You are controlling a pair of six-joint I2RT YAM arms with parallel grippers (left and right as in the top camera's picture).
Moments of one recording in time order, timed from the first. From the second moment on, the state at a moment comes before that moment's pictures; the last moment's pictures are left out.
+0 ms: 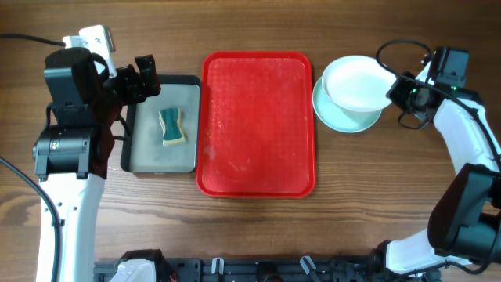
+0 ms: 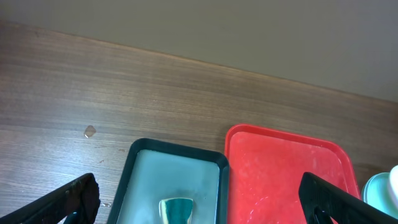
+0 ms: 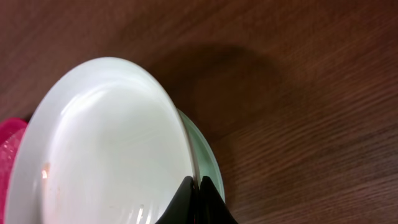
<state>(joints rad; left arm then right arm) 0.03 1.20 1.24 -0.61 0.04 -0.18 -0.24 1.72 1.13 -0.47 -0.16 0.40</state>
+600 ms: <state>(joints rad) 0.03 1.20 1.24 -0.61 0.04 -0.18 -0.19 1.72 1.03 -0.40 -0.15 0.41</state>
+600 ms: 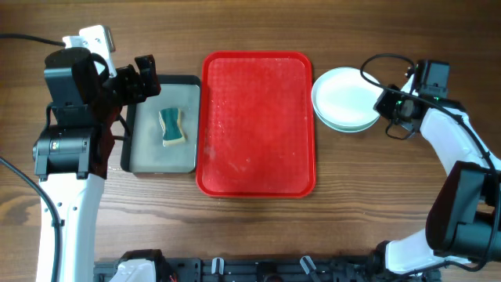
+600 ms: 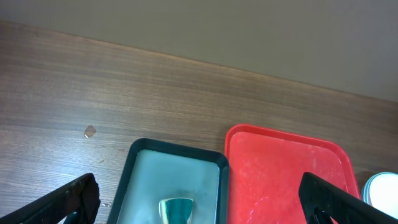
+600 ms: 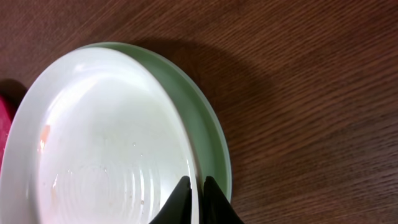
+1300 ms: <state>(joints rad) 0.03 1.20 1.24 -0.61 0.04 -0.18 -0.19 1.72 1.03 -0.39 -0.15 0.27</state>
